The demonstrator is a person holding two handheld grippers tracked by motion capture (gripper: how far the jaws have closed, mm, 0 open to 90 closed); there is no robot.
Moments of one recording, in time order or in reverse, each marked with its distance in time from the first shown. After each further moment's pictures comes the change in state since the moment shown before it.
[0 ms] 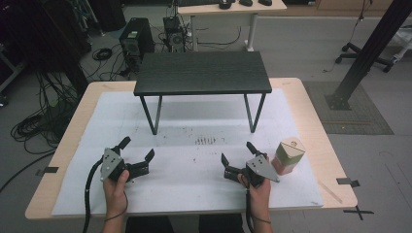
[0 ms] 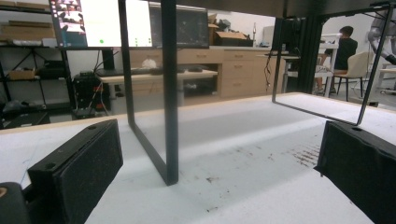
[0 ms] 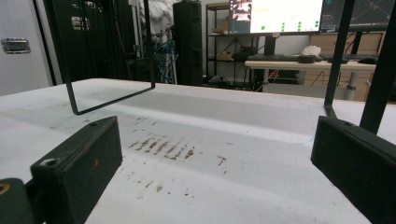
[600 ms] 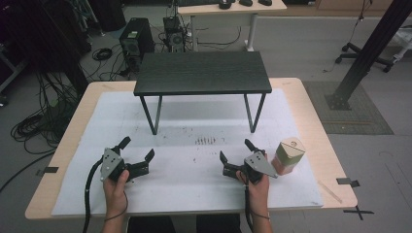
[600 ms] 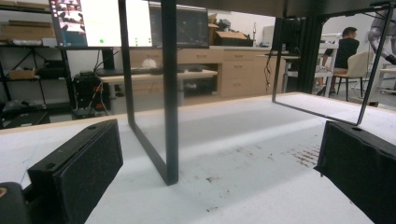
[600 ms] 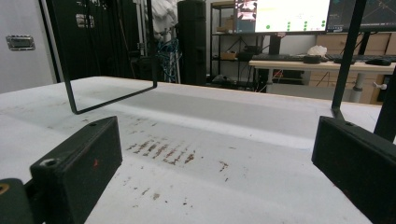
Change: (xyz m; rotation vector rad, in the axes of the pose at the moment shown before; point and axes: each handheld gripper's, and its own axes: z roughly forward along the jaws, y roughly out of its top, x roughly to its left) left arm 0.000 0.000 0.000 0.001 0.001 0.000; right arm -0.003 0.000 0.012 0.005 0.019 -0.012
